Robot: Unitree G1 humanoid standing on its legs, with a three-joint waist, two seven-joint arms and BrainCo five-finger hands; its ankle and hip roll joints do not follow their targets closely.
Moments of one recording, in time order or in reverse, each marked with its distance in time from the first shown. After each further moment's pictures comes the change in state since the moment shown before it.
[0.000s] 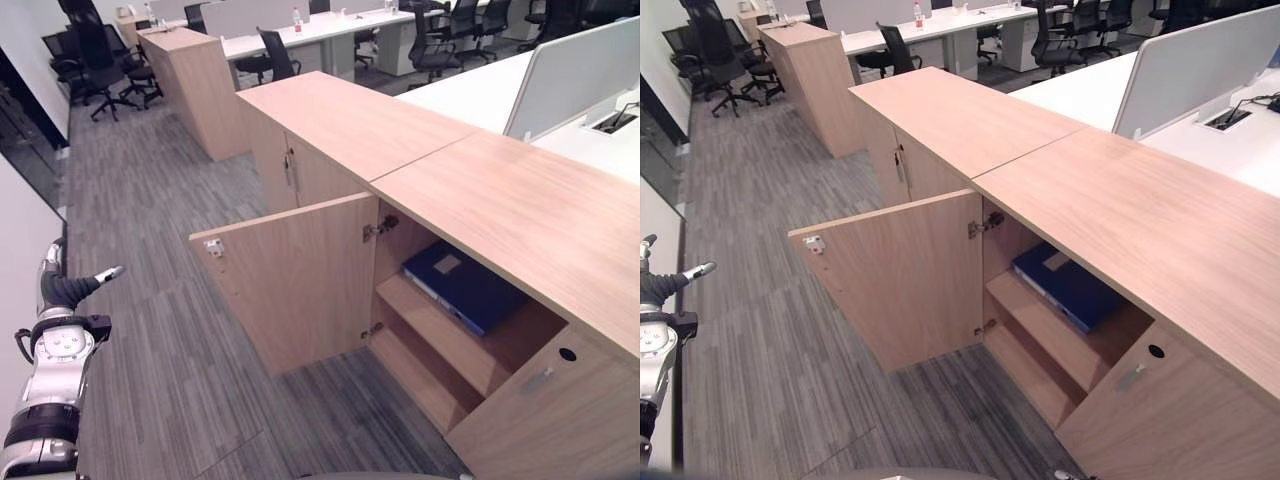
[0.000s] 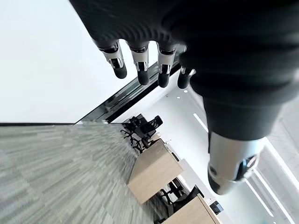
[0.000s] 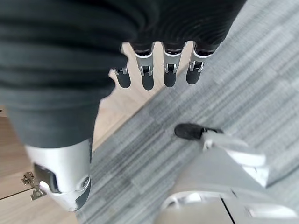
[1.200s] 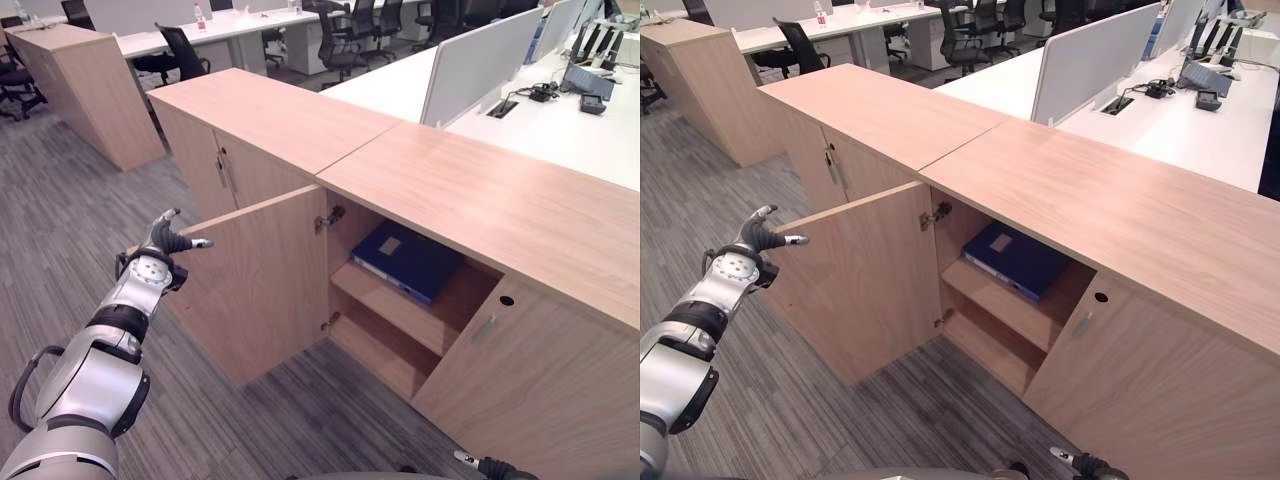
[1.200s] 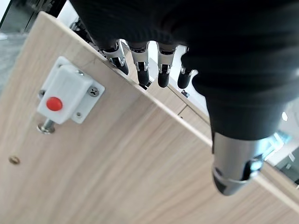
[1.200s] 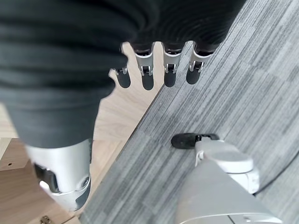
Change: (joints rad) left arm -0.584 -0.077 -0.617 0.411 0.174 0.106 -0.148; right arm -0.075 -0.031 0.039 -0.048 0.035 0.039 -0.002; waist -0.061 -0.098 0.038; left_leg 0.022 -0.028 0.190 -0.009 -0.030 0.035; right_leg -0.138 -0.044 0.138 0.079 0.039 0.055
